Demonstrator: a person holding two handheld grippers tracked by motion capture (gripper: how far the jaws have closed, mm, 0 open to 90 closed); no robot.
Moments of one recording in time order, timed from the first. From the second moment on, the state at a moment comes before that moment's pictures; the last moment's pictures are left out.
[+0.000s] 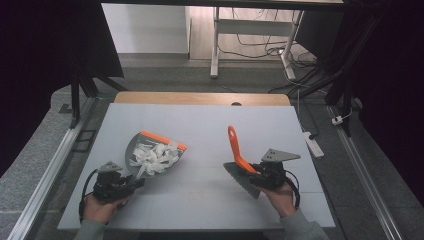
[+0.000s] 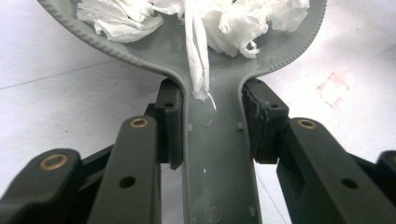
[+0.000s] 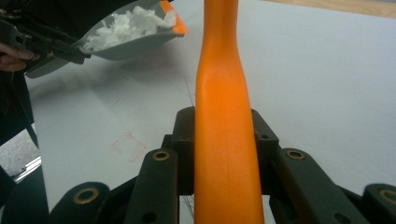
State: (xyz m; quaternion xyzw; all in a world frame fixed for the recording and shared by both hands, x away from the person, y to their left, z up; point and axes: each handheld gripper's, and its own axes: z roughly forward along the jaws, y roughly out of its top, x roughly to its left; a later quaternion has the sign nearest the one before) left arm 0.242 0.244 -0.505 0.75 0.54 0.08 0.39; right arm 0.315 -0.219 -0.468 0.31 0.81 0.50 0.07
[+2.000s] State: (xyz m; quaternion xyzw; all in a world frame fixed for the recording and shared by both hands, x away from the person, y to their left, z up) left arm 0.280 0.235 -0.534 0.67 0.66 0.09 0.33; right arm 0.352 -0.251 -0.507 0.44 0.80 0.42 0.02
